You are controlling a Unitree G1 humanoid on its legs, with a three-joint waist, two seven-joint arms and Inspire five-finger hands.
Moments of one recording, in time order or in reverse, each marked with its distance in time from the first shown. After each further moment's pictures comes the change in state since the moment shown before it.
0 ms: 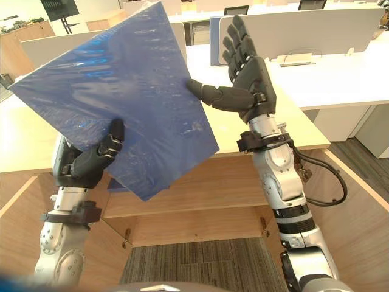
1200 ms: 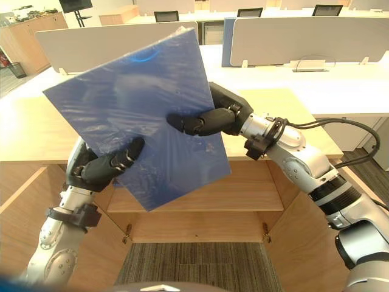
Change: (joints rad) left arm -0.002 0.204 -0.107 0.086 -0.224 0.007 -0.112; right arm -0.207 -0.479 0.423 0.053 0.442 0.075 0.405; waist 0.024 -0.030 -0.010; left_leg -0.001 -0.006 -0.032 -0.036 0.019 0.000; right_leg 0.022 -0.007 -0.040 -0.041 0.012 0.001
